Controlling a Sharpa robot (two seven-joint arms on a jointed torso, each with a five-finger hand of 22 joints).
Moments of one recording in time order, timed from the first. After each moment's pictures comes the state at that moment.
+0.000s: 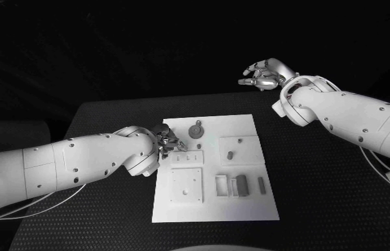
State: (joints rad) left arm 1.26 -0.71 -0.24 1.50 -0.83 -0.37 -0.50; left_hand 0.98 0.01 0.55 -0.28 0.05 1.08 0.09 0.32 0.56 1.36 -0.03 1.00 1.02 1.18 -0.13 1.11 1.17 0.02 1.22 -0.21 0.71 1.31; right arm 1.30 -0.67 -0.01 1.14 -1.02 -0.43 0.04; right_hand 0.94 -0.18 0.56 -0.14 0.05 0.78 0.18 0.22 0.56 0.88 0.07 1.22 0.94 1.06 -0.03 1.47 0.90 0.25 1.00 0.03 0.90 1.31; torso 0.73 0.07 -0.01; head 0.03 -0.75
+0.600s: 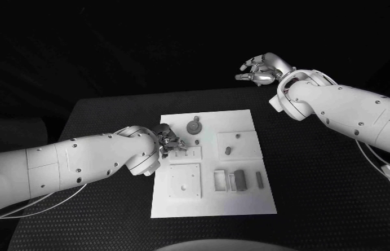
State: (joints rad) left arm 1.24 -0.69 -0.24 1.49 -0.86 -0.37 -0.52; left_hand 0.92 0.04 0.56 -0.26 0.05 1.08 0.09 0.34 0.60 1.35 -0.03 1.01 0.99 1.17 -0.14 1.13 1.13 0.02 1.21 -0.22 0.73 1.31; right arm 1.30 -0.67 -0.01 1.14 -1.02 -0.42 0.04; right_hand 0.95 -0.17 0.55 -0.15 0.05 0.78 0.18 0.22 0.55 0.88 0.07 1.23 0.94 1.06 -0.04 1.47 0.90 0.25 1.00 0.03 0.90 1.31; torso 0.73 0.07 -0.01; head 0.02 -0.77
